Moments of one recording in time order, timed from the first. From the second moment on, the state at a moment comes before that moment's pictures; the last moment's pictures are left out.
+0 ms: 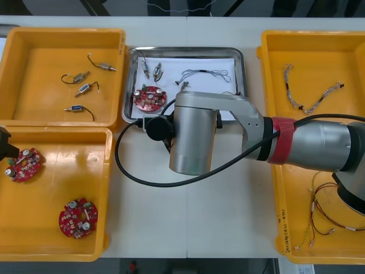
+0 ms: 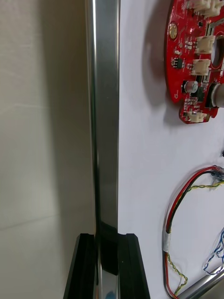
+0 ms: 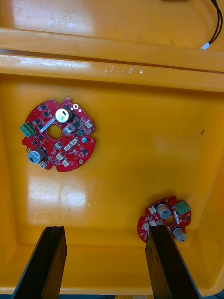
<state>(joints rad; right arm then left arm) -1.11 -0.44 1.20 -1.62 -0.33 1.38 1.65 -0.11 0.93 0.31 -2.19 1.01 1.85 -1.09</state>
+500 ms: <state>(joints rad) -1.15 -0.44 1.20 -1.43 -0.29 1.19 1.70 -0.11 0.93 0.31 -2.19 1.01 1.85 -1.09</state>
